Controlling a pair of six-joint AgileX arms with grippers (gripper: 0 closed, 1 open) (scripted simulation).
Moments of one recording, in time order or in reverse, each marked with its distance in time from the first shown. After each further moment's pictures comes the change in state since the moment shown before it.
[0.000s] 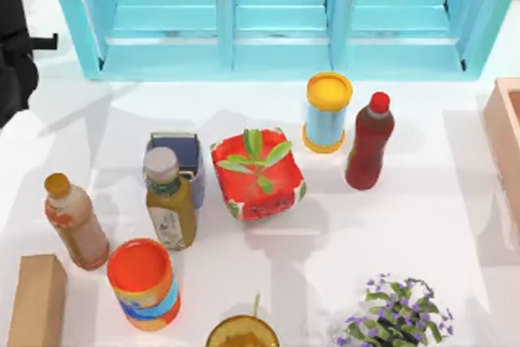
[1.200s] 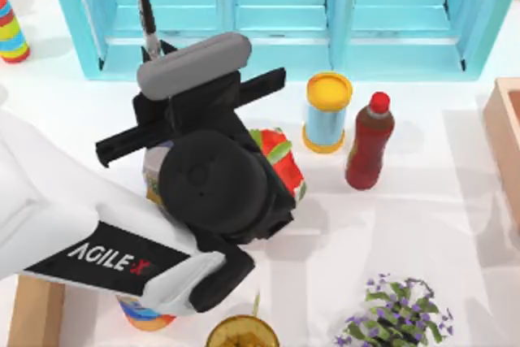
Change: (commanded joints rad) left arm -0.831 0.079 -0.146 1.115 -0.703 0.263; right arm 0.000 0.000 0.000 0.000 0.000 0.000
